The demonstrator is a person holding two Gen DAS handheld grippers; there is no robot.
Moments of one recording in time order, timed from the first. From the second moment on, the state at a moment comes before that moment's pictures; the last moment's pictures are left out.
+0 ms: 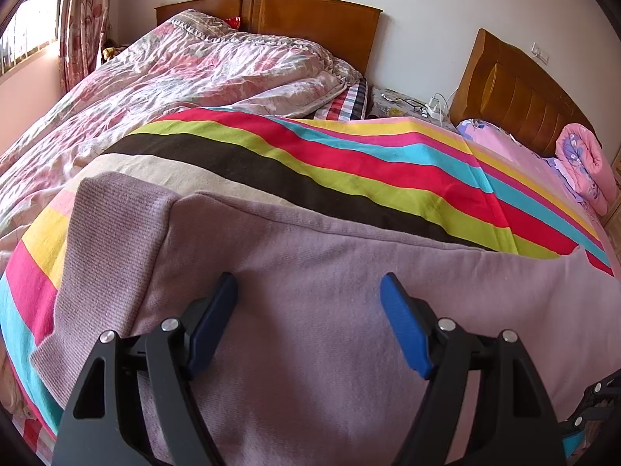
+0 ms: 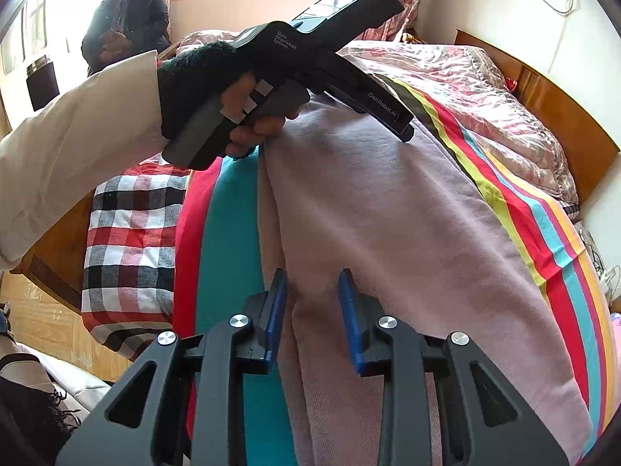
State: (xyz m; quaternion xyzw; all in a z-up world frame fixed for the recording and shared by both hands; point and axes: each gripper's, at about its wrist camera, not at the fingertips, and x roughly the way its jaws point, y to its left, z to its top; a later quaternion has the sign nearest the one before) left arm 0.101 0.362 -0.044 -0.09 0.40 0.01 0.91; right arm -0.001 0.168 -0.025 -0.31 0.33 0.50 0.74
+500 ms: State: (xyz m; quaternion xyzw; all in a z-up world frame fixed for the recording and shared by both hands) left arm 0.100 0.366 -0.044 -0.08 0.41 -0.01 0.91; right arm -0.006 0.171 -0.030 -0.31 0.36 0.53 0.70
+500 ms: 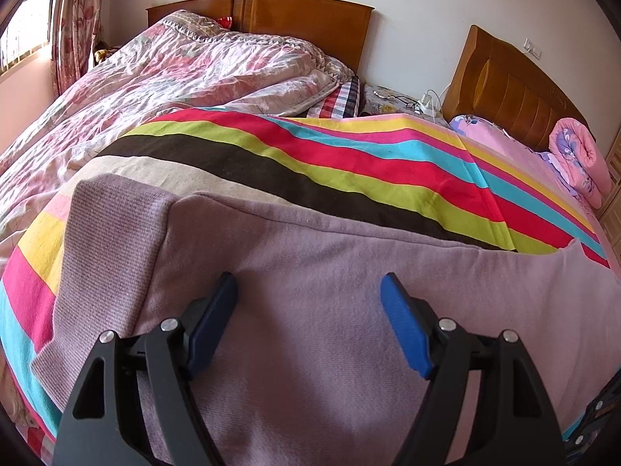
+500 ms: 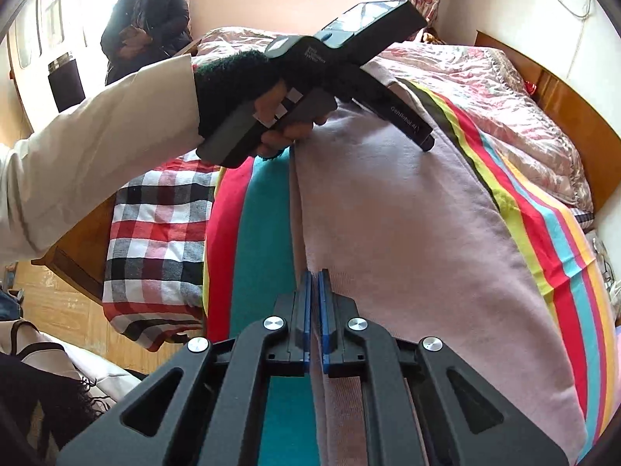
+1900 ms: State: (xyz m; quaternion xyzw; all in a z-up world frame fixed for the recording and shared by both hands) left arm 0.079 -0.028 0.007 0.07 0.42 -0.13 0.89; right arm -0.025 -0.315 0.012 -0.01 0.41 0.13 0.90
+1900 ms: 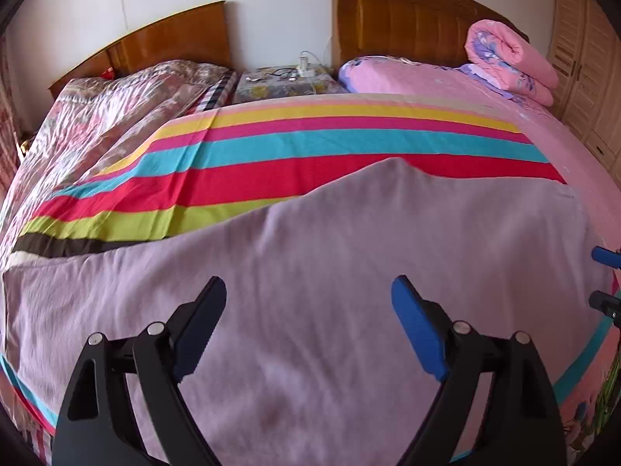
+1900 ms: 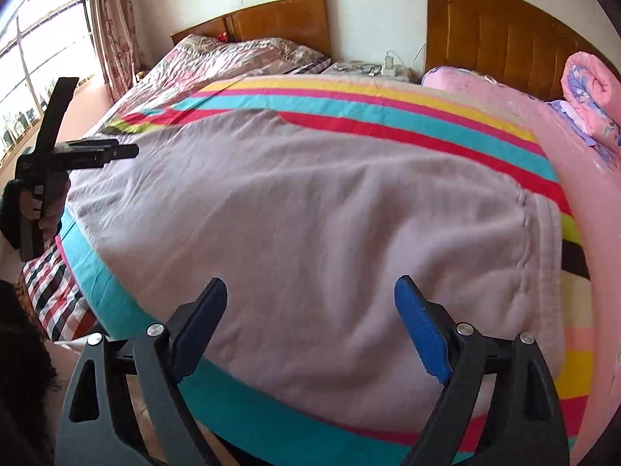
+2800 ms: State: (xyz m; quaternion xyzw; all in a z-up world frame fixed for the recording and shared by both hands) left arm 0.152 -0.163 -0.066 0.11 0.44 -0.16 0.88; right arm -0.050 -0.332 -0.040 -0.05 0.44 0.15 0.88
